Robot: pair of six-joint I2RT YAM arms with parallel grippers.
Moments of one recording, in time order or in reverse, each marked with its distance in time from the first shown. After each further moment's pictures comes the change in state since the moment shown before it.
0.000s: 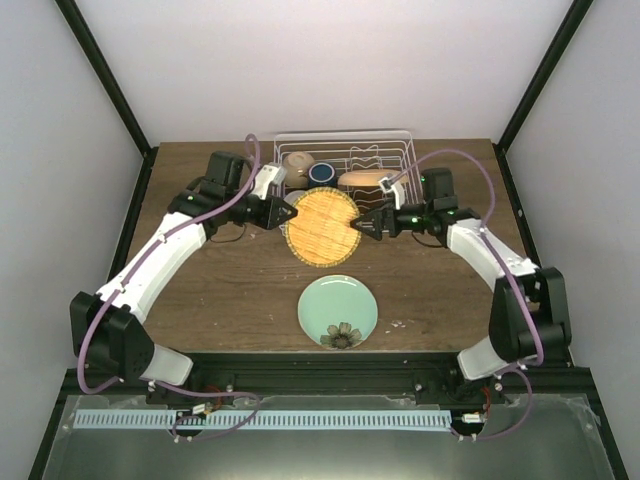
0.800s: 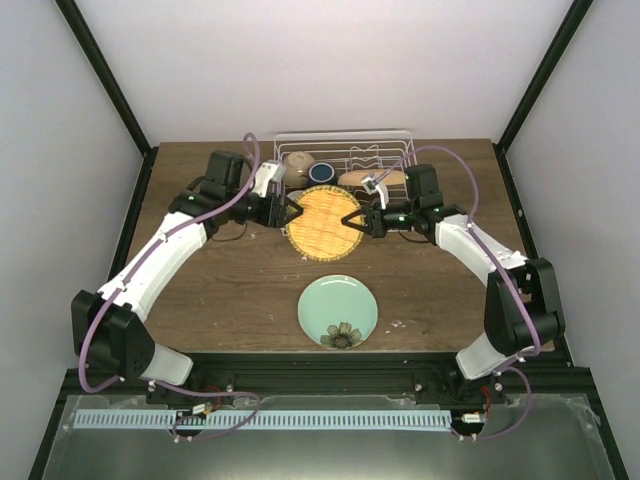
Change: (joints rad) left arm 0.005 0.005 -0.013 0.045 -0.018 -0.017; right arm 0.079 0.050 0.042 0.055 -0.086 0.010
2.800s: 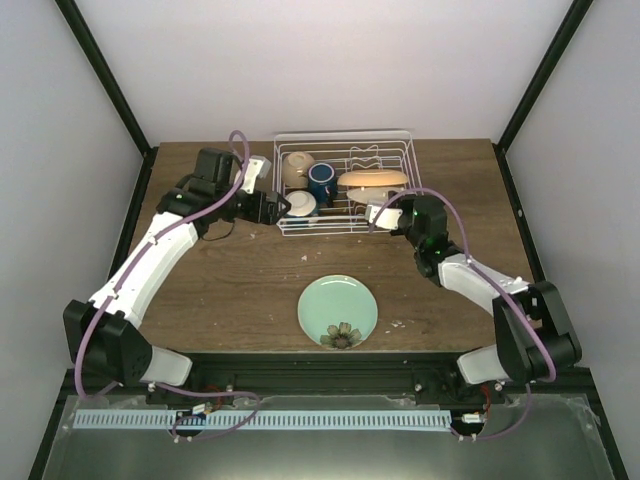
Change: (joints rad) left arm 0.040 -0.034 0.039 -0.097 -0.181 0.020; right arm 0.045 -0.177 -0.373 0.612 1.103 -1.363
